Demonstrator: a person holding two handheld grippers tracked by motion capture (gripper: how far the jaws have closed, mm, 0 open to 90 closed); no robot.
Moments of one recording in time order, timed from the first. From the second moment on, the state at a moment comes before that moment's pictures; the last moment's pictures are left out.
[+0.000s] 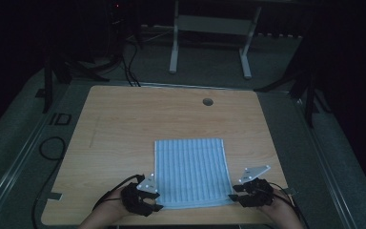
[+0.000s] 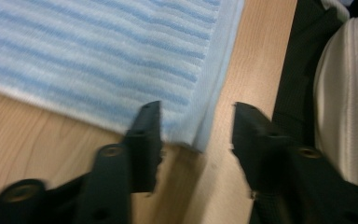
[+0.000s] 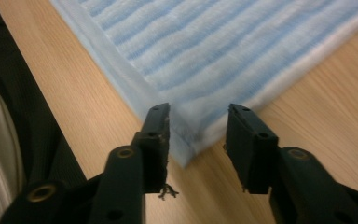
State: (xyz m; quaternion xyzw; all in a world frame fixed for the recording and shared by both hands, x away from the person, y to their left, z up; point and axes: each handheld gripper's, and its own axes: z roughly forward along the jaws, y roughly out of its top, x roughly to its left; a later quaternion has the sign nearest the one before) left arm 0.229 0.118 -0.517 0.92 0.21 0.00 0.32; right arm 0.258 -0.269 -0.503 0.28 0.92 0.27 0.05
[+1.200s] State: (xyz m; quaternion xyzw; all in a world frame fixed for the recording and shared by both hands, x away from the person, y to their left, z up) left arm 0.337 0.136 -0.505 0.91 0.32 0.04 0.26; right arm 0.374 -0.247 -0.486 0.30 0.92 0.25 0.08
